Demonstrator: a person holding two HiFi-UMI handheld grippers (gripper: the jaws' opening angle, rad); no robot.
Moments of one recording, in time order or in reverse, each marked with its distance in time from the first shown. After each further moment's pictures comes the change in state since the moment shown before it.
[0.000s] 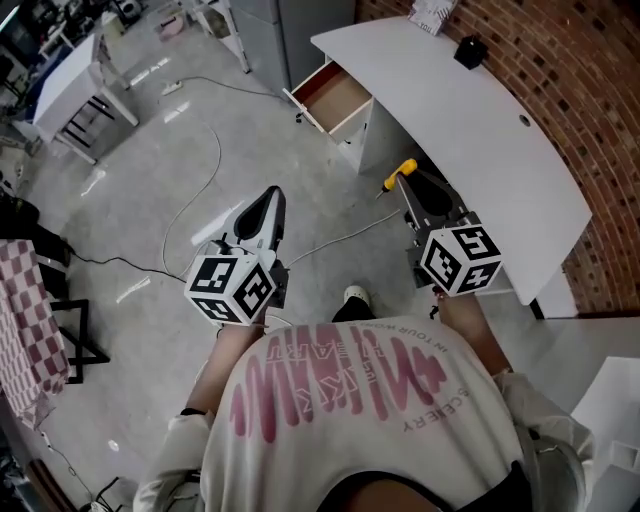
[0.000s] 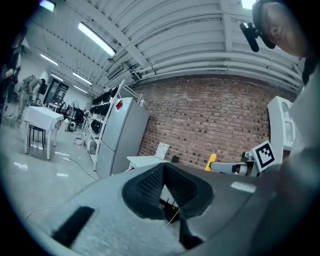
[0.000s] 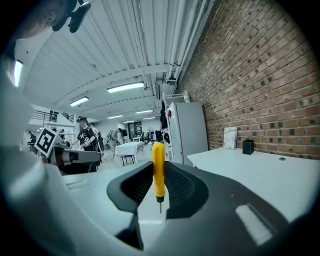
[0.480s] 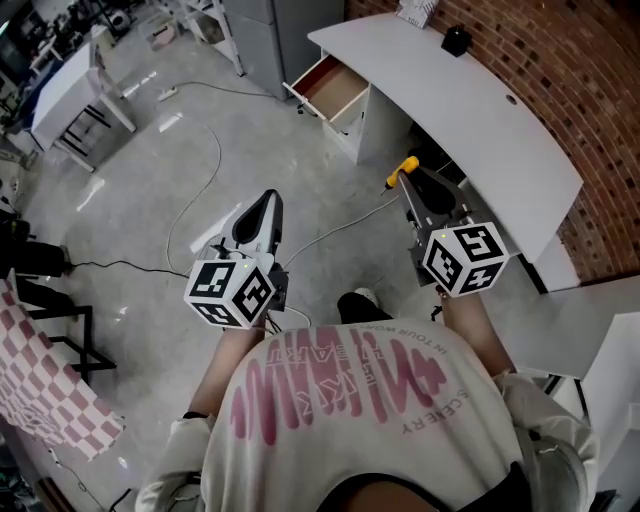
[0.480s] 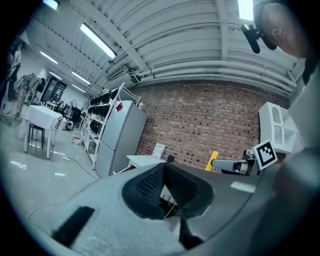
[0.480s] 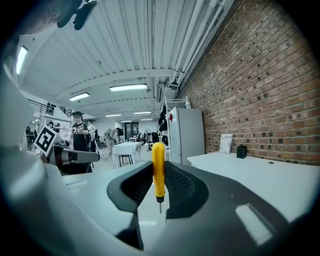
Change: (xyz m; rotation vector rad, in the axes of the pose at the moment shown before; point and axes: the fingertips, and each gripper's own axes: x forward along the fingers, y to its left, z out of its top) left arm -0.103 -0.002 -0.001 -0.006 0.000 -0.044; right arm -0.063 0.090 -0.002 -0.051 -0.024 -0.064
